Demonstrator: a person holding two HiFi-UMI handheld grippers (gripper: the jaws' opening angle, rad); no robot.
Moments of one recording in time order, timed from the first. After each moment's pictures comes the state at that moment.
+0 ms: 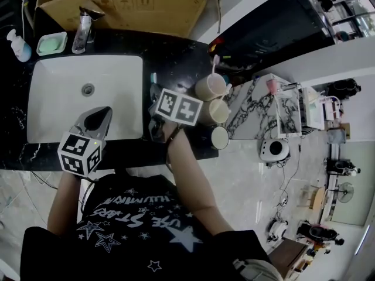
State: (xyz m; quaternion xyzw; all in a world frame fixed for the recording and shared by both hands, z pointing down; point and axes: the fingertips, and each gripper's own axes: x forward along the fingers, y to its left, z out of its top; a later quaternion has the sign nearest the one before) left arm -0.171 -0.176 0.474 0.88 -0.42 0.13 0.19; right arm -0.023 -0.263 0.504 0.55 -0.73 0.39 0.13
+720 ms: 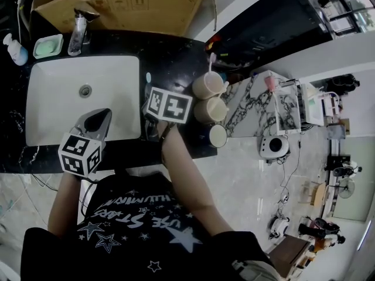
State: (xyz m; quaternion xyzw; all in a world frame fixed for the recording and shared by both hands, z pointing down) left arm -0.164 -0.174 0.481 0.88 -0.41 0.14 0.20; right arm -0.025 -0.263 0.506 0.57 -0.72 0.36 0.19
